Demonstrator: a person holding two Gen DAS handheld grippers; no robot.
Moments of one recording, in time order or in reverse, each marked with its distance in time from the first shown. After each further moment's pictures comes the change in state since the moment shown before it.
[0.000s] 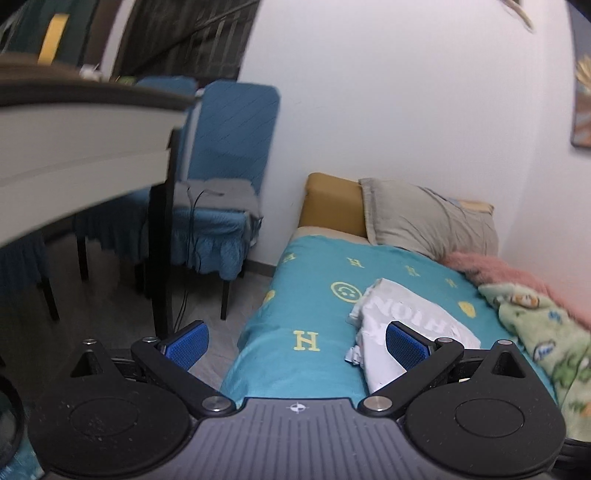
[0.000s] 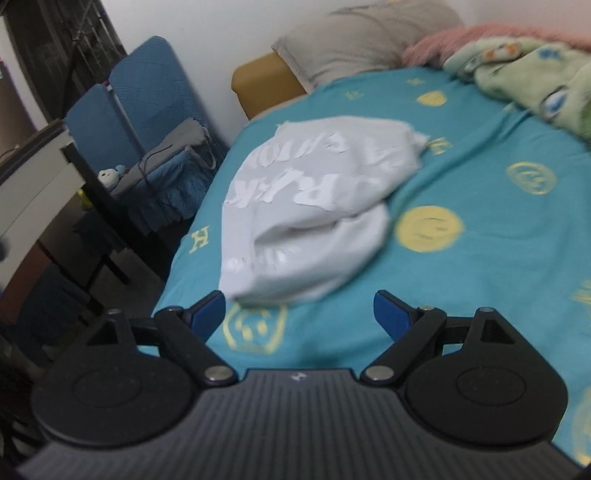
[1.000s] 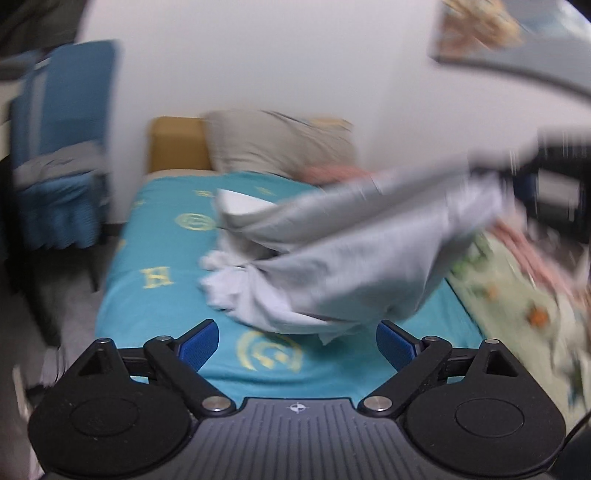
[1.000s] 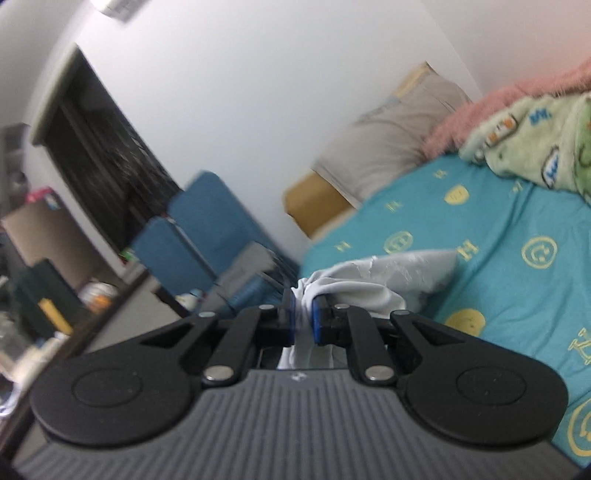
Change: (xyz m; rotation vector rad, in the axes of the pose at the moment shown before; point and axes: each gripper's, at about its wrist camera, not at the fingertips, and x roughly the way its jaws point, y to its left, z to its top) left arm -0.001 -0.085 -0.074 0.377 0.214 -0.480; right arm -0.184 0.004 0.061 0.166 -0.335 0.266
